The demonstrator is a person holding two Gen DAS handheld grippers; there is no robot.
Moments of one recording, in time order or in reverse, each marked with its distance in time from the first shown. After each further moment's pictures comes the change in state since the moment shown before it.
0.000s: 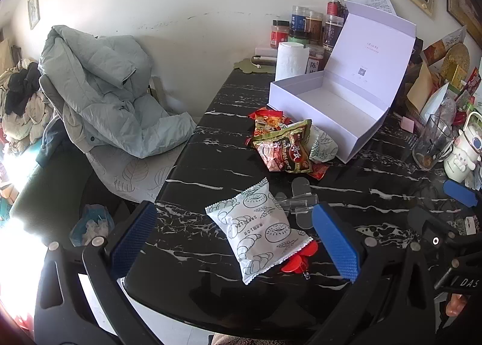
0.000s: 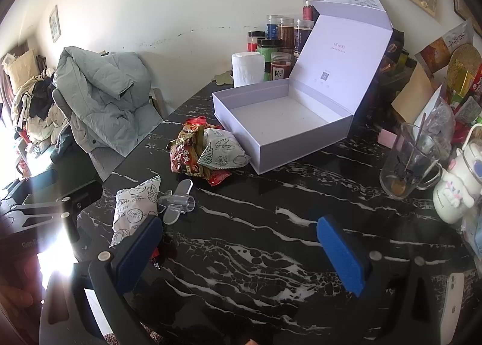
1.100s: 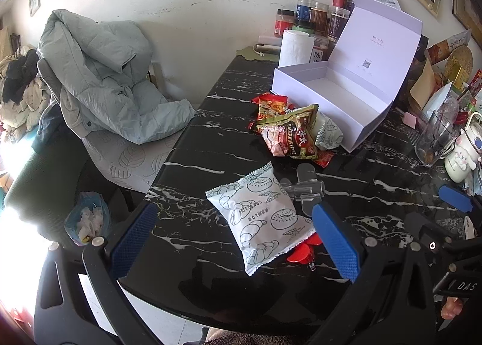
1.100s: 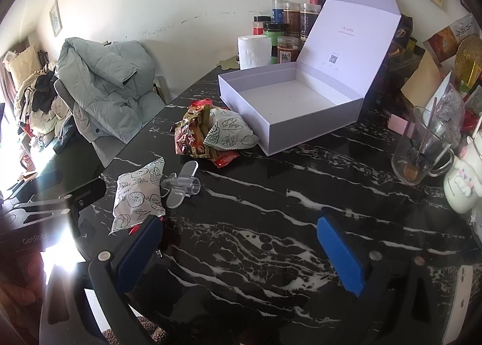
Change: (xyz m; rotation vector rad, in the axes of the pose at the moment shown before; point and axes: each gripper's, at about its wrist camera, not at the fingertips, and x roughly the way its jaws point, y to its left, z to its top) left arm 0.014 0.010 -0.016 -0.032 0.045 -0.024; right arm 0.015 0.005 -0.016 0.004 0.057 0.030
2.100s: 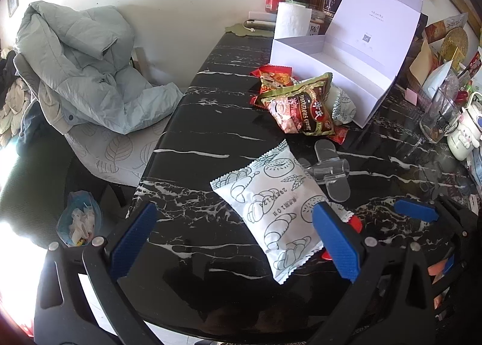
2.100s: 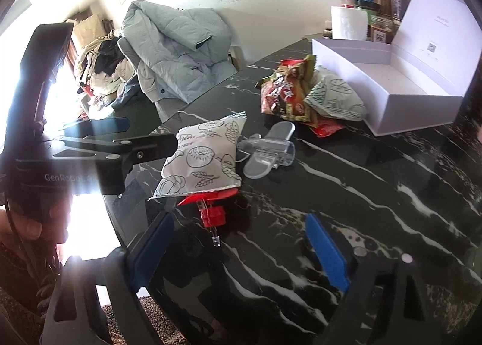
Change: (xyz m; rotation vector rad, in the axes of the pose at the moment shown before) left arm 0.045 0.021 -0.005 0.064 0.083 -0.066; right arm 0.068 0.049 -0.025 -0.186 0.079 0.329
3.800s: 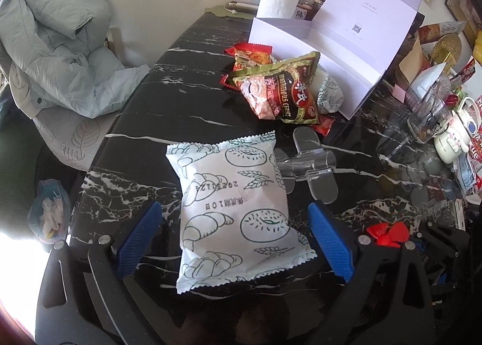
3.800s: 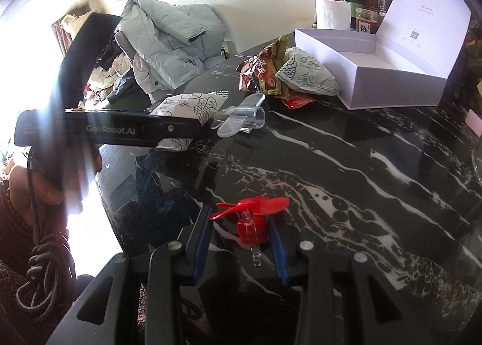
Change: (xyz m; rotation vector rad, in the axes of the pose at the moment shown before) left arm 0.042 -0.018 0.000 -0.028 0.072 -0.129; right arm -0.020 -0.020 -0.033 0.003 0.006 -0.041
